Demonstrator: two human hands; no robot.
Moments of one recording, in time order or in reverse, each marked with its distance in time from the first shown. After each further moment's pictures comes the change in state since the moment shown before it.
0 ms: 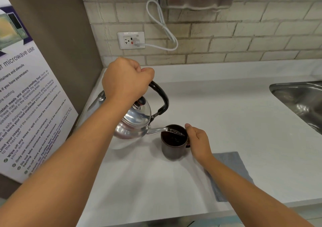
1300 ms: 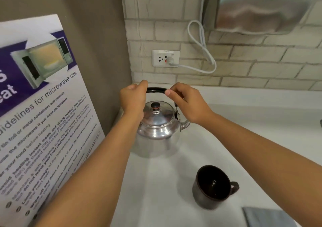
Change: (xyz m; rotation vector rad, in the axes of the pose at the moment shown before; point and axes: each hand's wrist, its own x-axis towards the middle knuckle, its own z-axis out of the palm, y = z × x) left_hand 0.095 -0.113 0.041 -0.674 0.221 -0.600; right_hand 0.140 -0.165 0.107 -0.333 -0.364 -0.535
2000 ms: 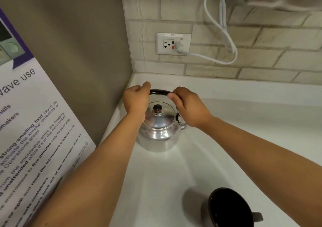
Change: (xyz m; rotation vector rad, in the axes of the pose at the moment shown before) left_hand 0.060 -0.071 0.026 0.118 0.009 -0.053; right_hand 0.039 0.075 0.041 -0.144 -0.082 -0.002
